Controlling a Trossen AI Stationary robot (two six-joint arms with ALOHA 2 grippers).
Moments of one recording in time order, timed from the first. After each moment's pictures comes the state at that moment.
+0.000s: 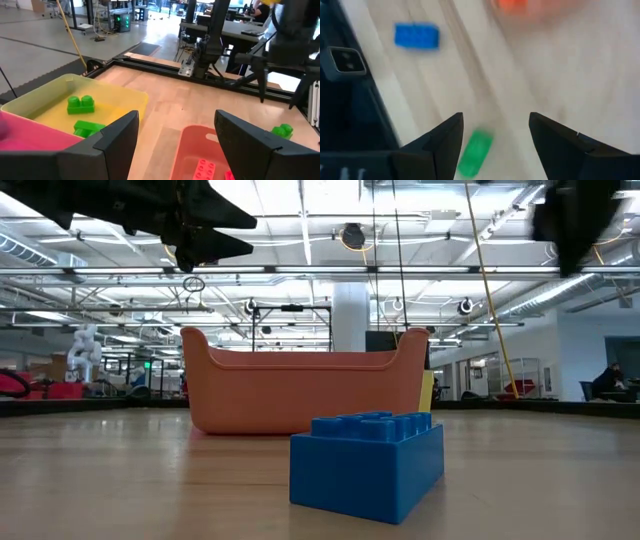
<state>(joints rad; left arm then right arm) -0.11 1.06 0.49 0.42 -0.32 -0.17 0.49 1.49 1.18 -0.89 0.02 0.97</state>
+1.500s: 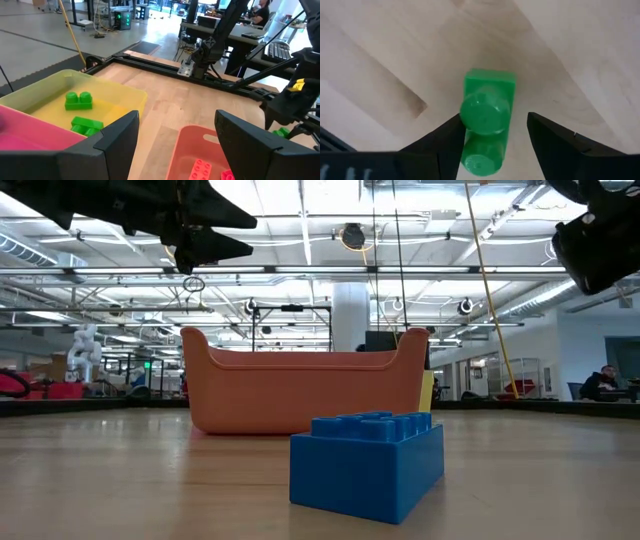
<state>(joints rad) -0.11 1.06 0.49 0.42 -0.32 -0.21 0.69 1.83 1.18 -0.87 -0.10 1.44</state>
